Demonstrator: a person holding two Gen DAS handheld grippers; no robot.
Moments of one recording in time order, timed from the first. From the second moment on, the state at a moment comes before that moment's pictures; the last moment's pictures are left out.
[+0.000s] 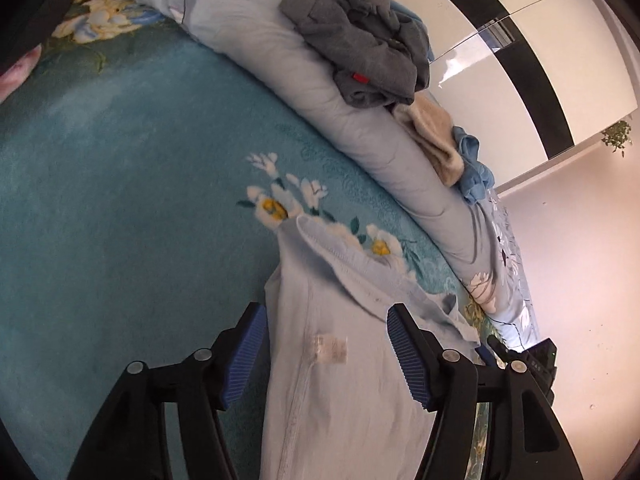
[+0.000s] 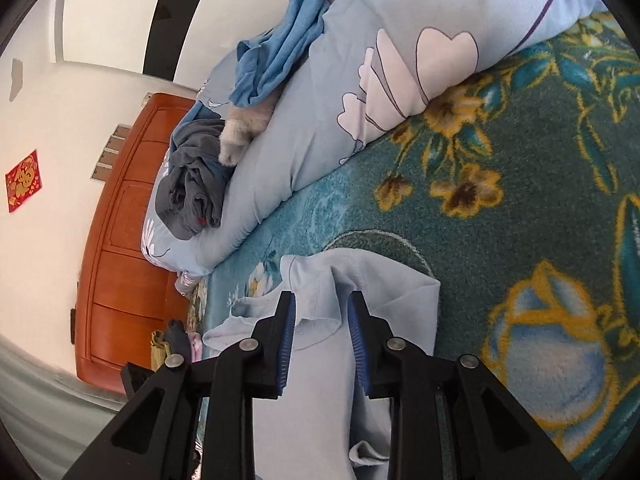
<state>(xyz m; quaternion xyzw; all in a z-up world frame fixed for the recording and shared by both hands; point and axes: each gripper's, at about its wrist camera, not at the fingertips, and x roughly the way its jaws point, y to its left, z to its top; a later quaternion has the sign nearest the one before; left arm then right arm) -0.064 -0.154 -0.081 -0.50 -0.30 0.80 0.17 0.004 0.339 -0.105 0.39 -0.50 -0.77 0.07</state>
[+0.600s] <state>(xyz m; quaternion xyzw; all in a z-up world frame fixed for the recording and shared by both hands) -0.024 -0.156 -0.092 -0.51 -0.28 0.79 0.16 -0.013 0.353 -0.068 0.35 -0.50 -0.79 0.02</state>
